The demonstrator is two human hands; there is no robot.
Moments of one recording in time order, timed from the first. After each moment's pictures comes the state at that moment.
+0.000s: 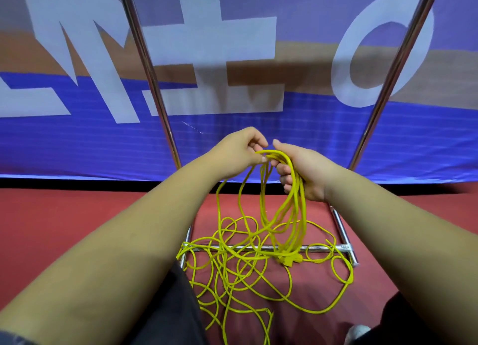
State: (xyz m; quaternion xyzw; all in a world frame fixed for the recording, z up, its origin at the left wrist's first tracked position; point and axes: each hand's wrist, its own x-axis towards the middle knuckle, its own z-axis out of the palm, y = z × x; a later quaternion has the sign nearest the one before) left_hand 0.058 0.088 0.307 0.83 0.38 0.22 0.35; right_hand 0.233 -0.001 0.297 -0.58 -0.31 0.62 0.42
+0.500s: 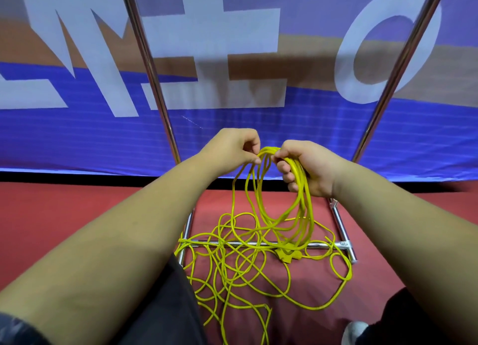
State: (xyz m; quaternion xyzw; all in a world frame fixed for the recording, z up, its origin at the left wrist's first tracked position) left_hand 0.048 0.102 0.296 0.87 0.38 0.20 0.23; right_hand 0.238 -0.005 0.302 -0.55 -0.34 0.65 0.40
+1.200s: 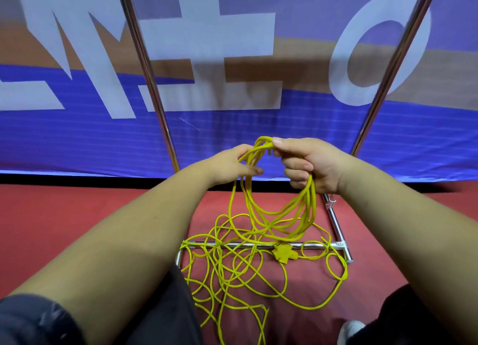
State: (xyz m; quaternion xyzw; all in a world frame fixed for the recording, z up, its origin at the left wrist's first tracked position) left_hand 0.051 0.106 0.259 0.80 0.42 0.12 0.40; right_hand 0.247 -0.019 0.320 -0.50 -0.38 0.66 0.41
